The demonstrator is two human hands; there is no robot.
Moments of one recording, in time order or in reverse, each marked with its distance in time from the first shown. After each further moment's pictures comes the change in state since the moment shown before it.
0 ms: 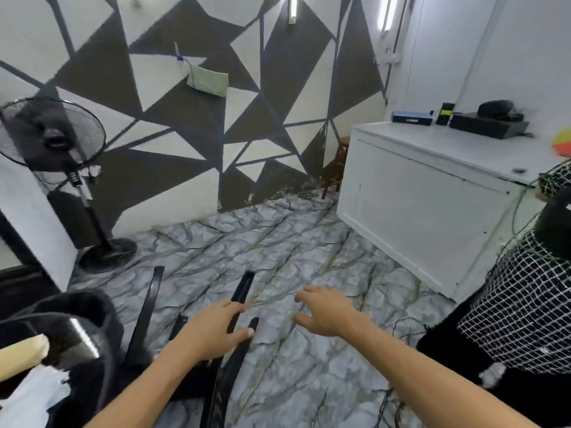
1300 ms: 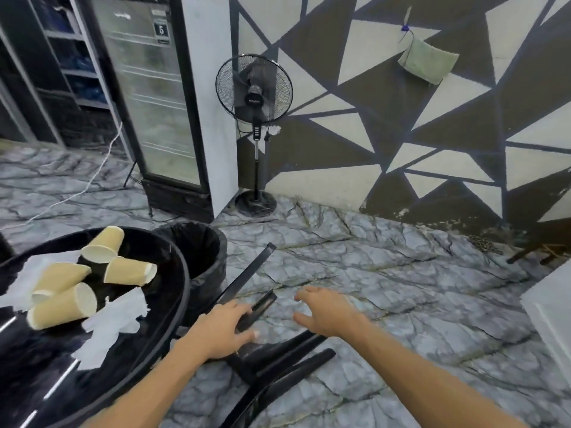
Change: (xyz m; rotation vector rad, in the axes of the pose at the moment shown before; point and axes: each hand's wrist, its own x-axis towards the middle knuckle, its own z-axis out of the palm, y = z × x) left_hand 0.089 -0.139 0.004 -0.283 0.102 -0.695; right_hand 0.339 -0.076 -0.007 -0.113 -0.186 -0.738
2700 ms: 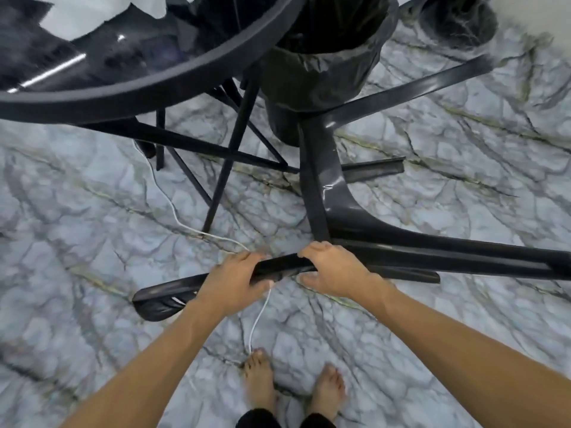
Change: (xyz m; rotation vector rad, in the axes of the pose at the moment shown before) left_hand 0.052 -0.144 0.427 -0.386 0.035 -0.623; right_hand 0.198 -0.011 0.442 -0.001 -0.391 -0.641
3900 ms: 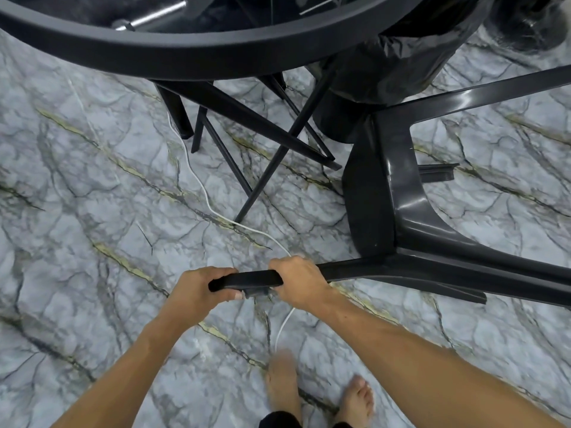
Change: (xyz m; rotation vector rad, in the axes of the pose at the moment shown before) left_hand -0.045 -0.170 0.015 -0.551 0.129 -0.222; right_hand 0.104 -0.133 0.075 0.089 -0.019 -0.039
